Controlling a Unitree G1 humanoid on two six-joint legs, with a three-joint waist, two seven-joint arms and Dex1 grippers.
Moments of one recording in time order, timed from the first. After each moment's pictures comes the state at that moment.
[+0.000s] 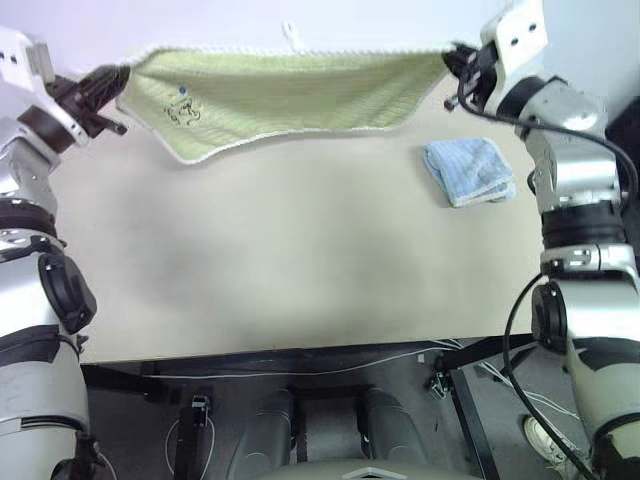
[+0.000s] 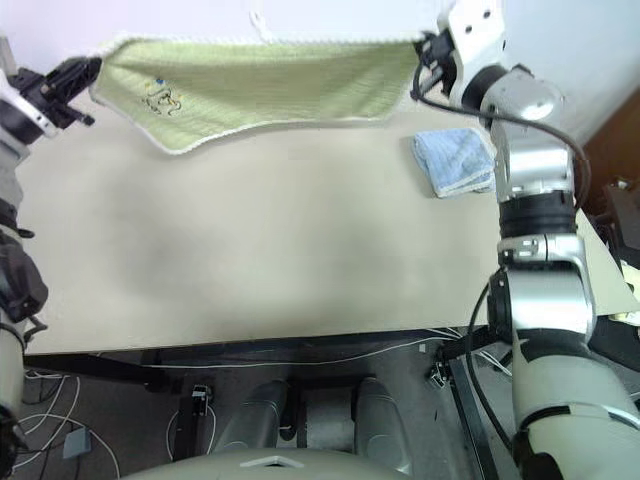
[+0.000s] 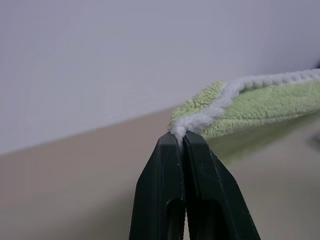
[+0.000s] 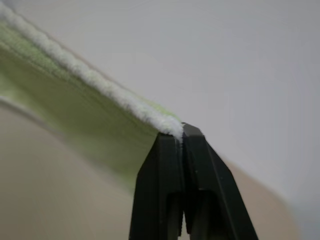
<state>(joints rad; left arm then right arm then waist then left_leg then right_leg) -1.18 0.84 0.28 1.25 -0.31 -0.05 -1.11 -0.98 -0.62 -0.03 0.40 0.11 0.20 0.67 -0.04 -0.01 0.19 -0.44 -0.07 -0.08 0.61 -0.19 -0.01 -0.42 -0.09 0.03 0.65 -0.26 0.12</state>
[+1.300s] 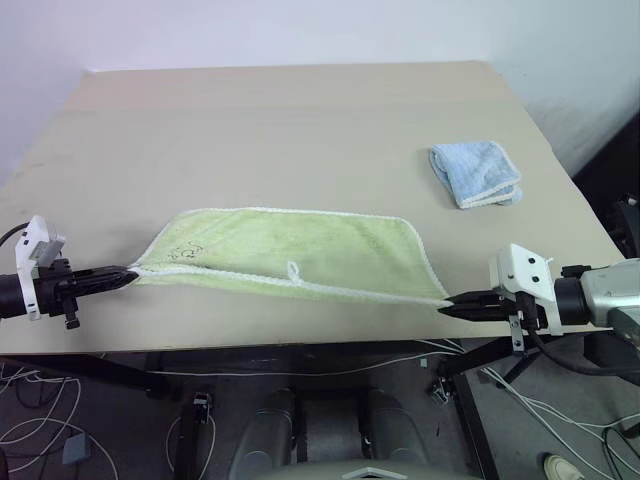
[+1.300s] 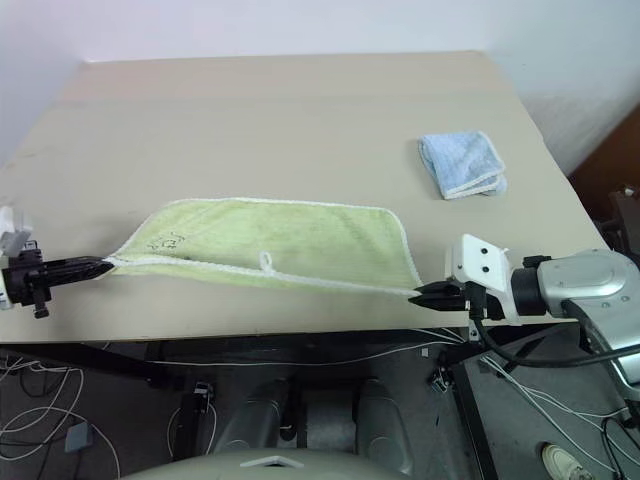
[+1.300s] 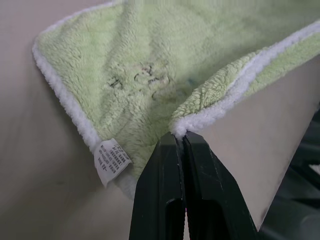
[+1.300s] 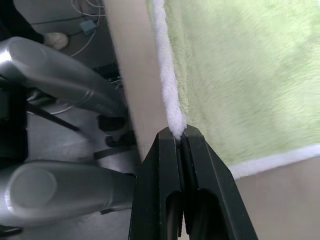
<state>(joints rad) -0.24 1.03 0.33 0.44 -0.45 0.40 -1.45 -0.10 -1.09 -0.14 -0.41 0.46 0.50 1.22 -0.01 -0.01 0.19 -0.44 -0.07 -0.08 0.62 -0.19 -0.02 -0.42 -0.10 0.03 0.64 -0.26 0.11</state>
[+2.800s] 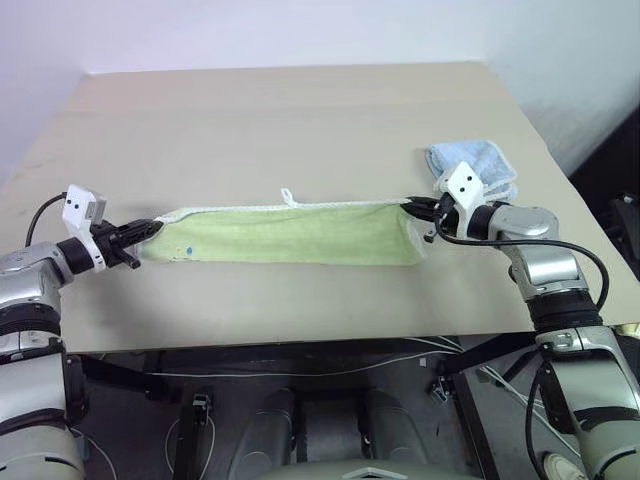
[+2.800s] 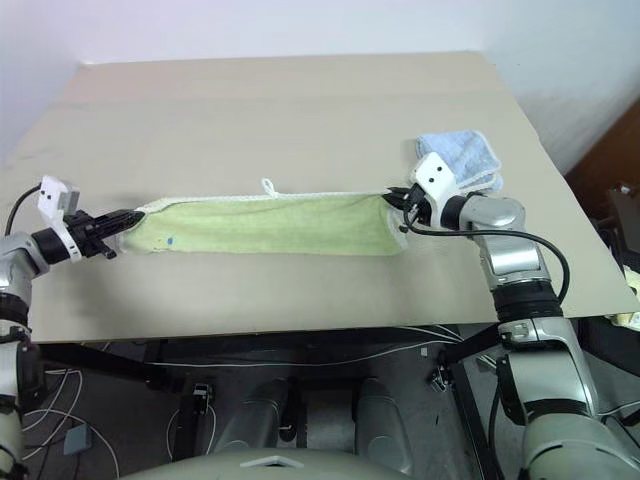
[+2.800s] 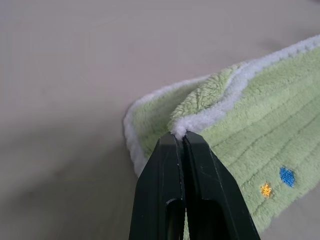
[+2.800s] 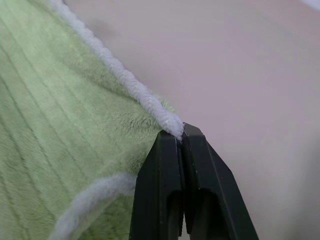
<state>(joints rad) -0.71 0.82 0.23 1.05 -0.29 0.03 -1.15 -0.67 -0.60 0.06 0.42 0.14 0.16 0.89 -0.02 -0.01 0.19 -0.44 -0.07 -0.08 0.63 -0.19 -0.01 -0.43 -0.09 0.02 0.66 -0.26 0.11</state>
